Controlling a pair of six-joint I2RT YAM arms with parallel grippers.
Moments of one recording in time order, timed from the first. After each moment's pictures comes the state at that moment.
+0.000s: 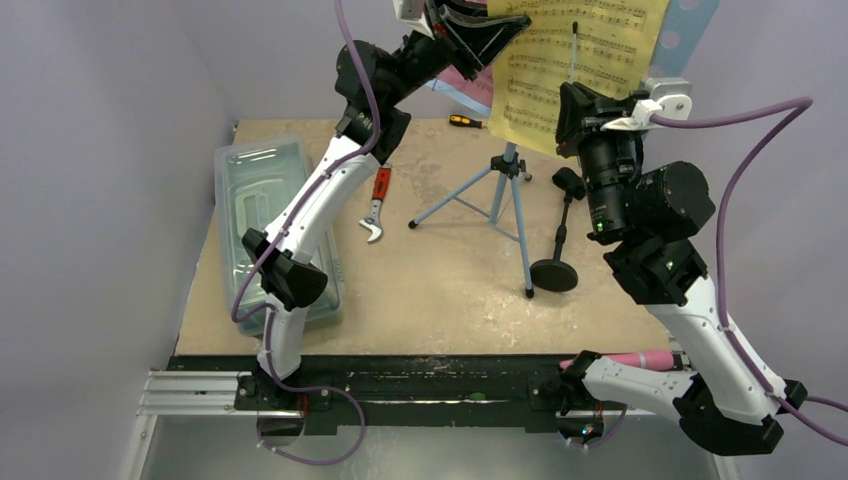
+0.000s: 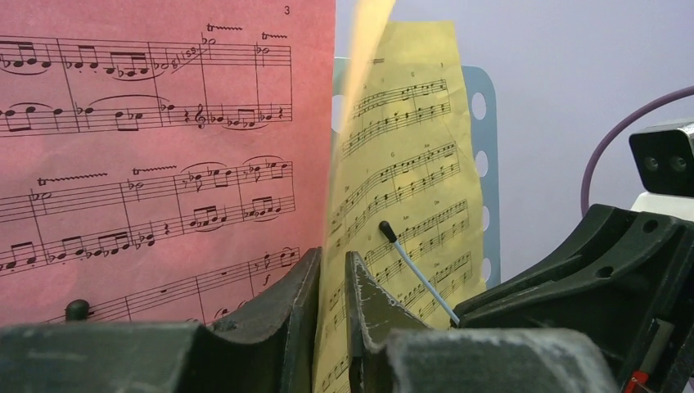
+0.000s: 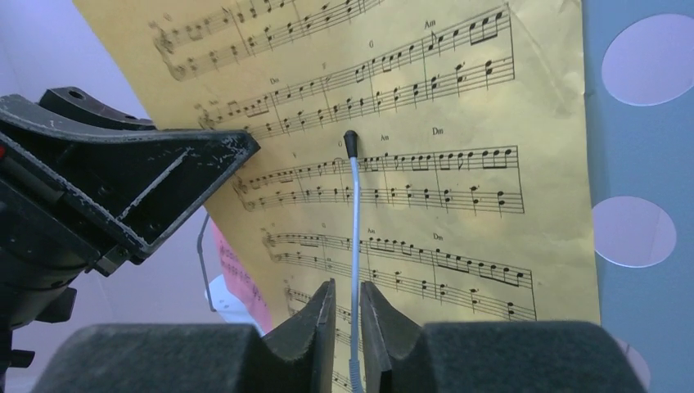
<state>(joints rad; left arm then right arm) -0.67 2.06 2.45 0.44 0.54 -0.49 0.75 1.03 1.53 -0.03 0.58 -0.15</state>
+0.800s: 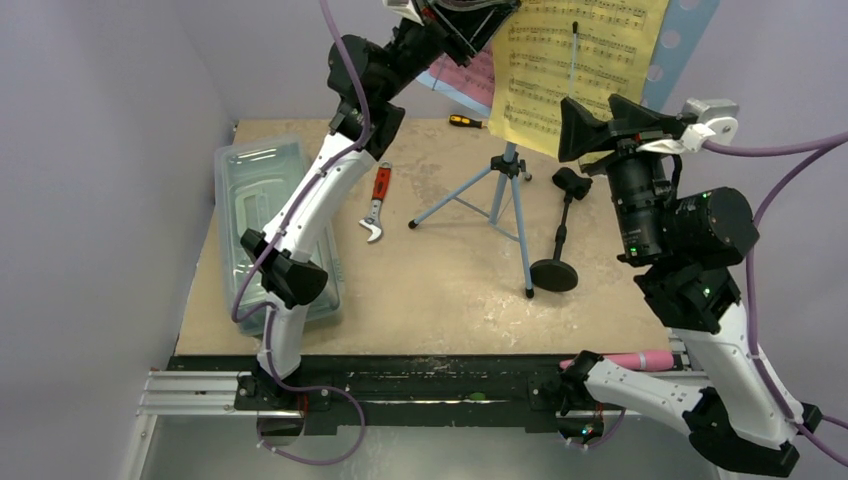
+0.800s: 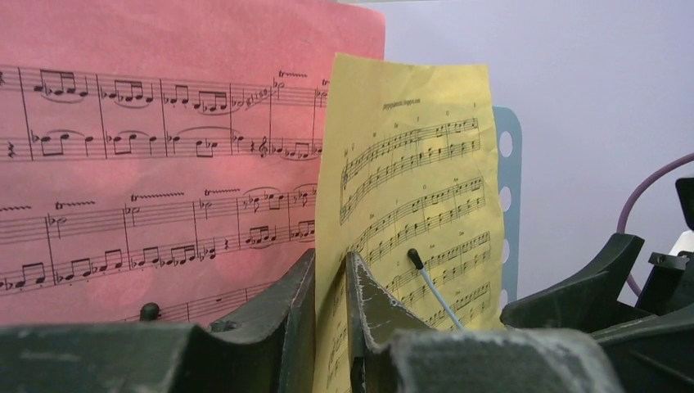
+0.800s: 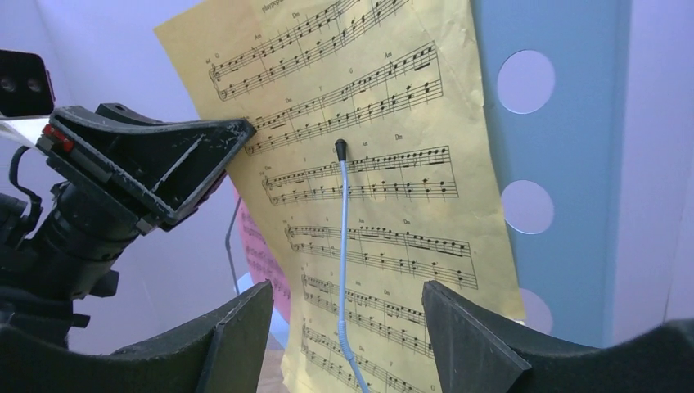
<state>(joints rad) -0.65 2.06 2.49 0.40 0.47 -0.53 0.75 0.94 1.51 -0.09 0.55 -0.10</state>
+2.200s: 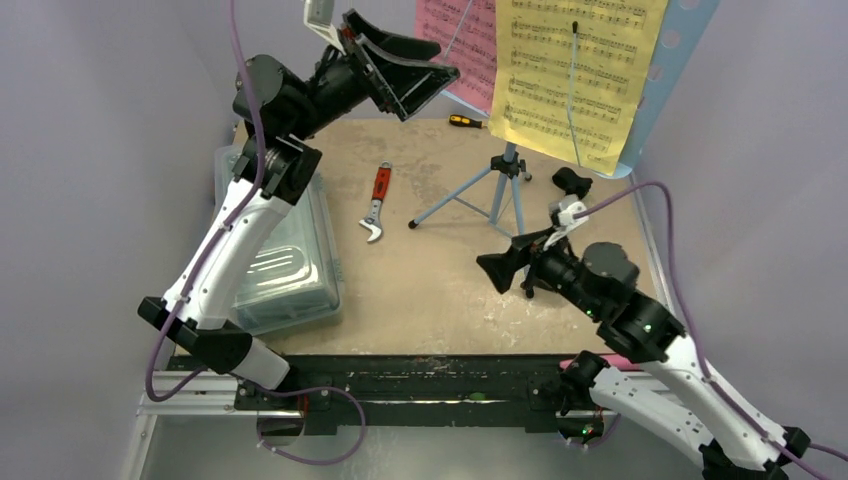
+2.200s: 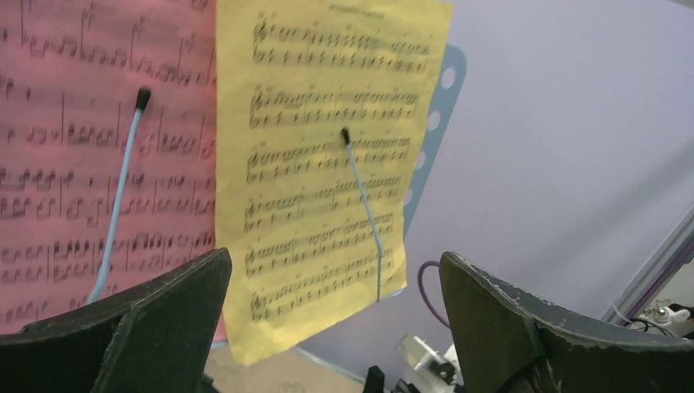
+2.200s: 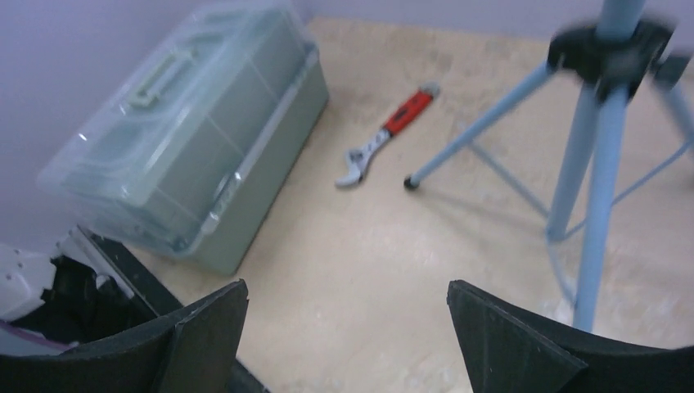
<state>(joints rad) -0.54 1.53 1.96 0.17 0.55 -0.72 0.75 0.63 0.94 -0.45 0.07 0.27</state>
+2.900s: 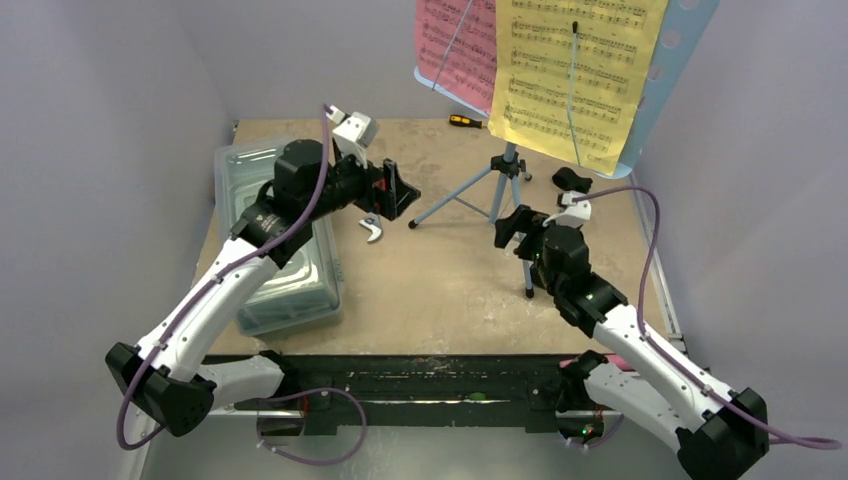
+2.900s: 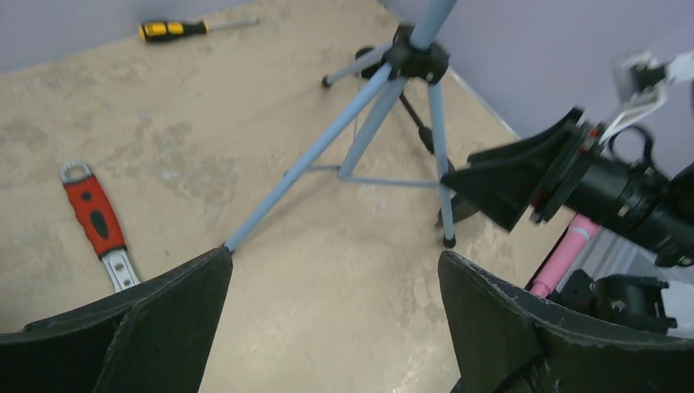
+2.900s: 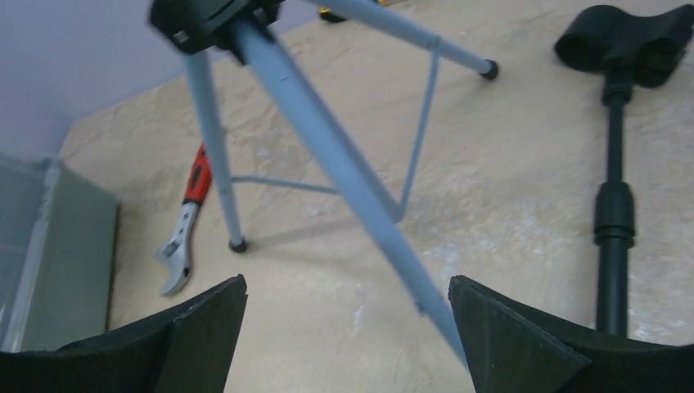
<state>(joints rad) -0.54 1.18 1.34 -0.35 0.25 -0.23 0.60 0.83 0.59 -0.06 0.42 0.57</state>
